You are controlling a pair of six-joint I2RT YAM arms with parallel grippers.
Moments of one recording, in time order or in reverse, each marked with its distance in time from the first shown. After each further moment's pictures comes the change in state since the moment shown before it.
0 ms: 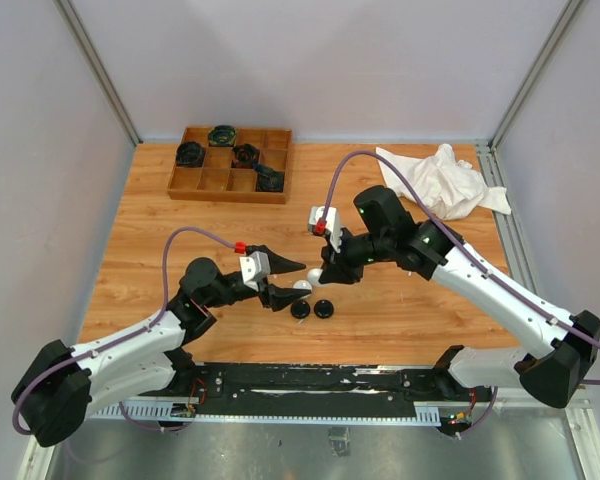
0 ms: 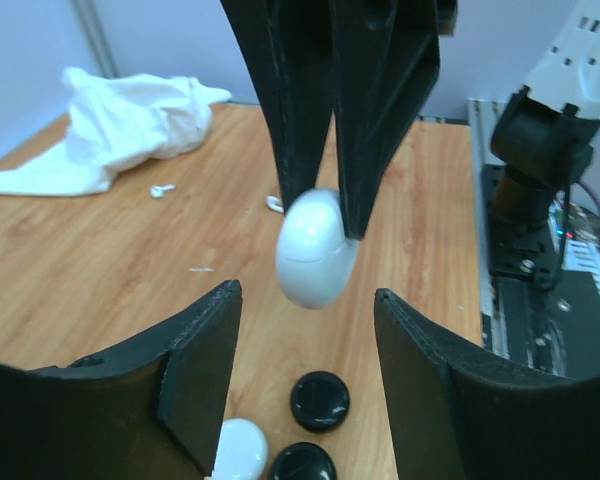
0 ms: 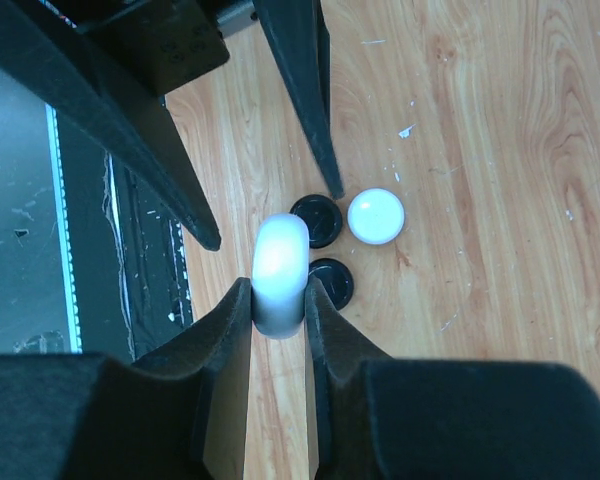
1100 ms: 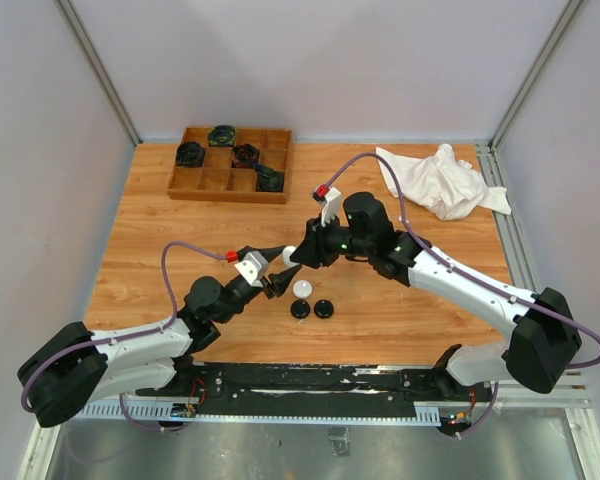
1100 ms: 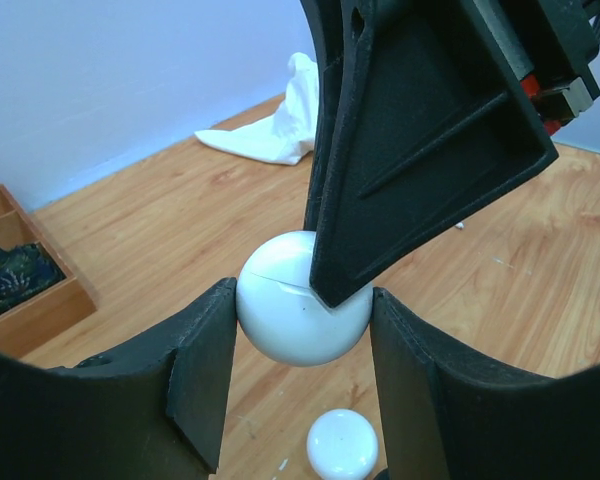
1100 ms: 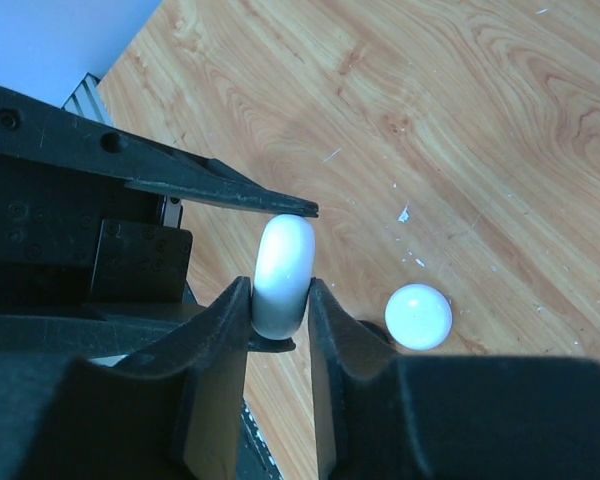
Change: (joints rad) left arm -0.099 0.114 -0.133 0.301 -0.547 0.071; right arm -0.004 0.098 -0.204 0.605 0.163 0.681
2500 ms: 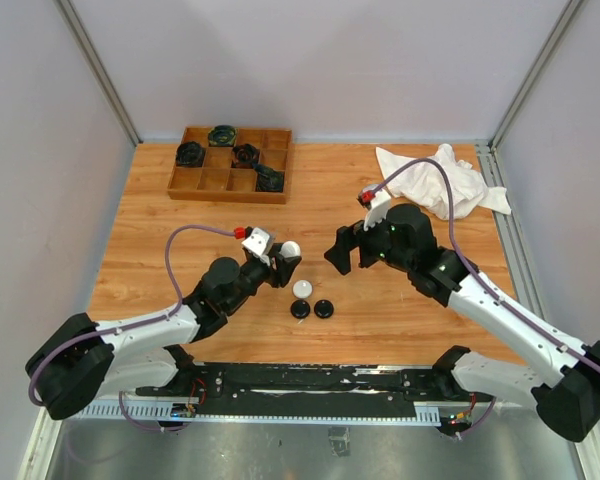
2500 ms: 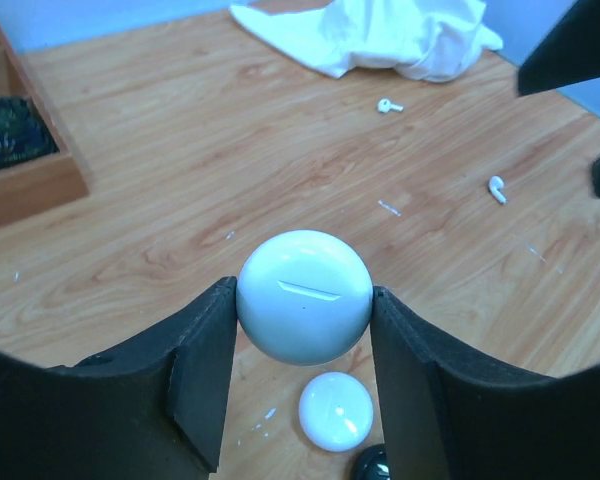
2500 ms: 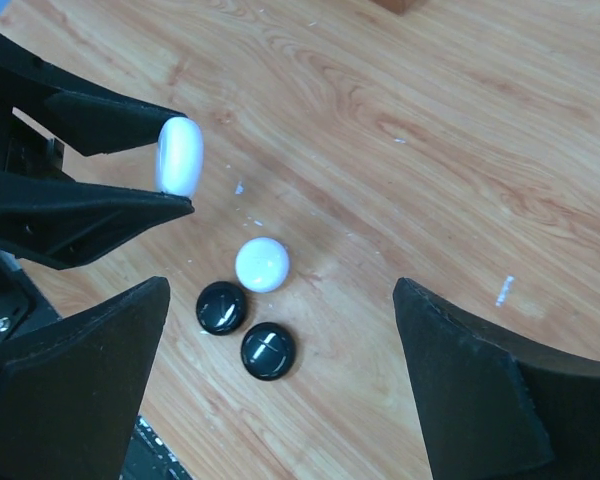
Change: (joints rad) left arm 0.043 0.092 0.153 -0.316 -0.137 -0.229; right arm -0.108 -0.316 -0.151 -0.150 0.273 -0.156
